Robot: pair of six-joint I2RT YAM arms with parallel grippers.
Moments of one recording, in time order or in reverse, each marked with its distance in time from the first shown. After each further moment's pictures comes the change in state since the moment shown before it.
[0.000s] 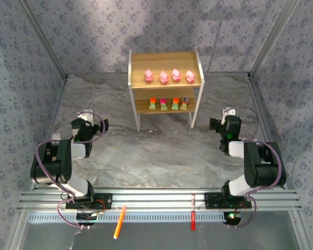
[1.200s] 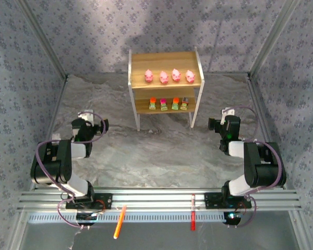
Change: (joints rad) left arm -0.005 0.000 0.000 0.000 -0.009 0.007; right arm 0.000 0.000 0.000 0.000 -0.025 0.000
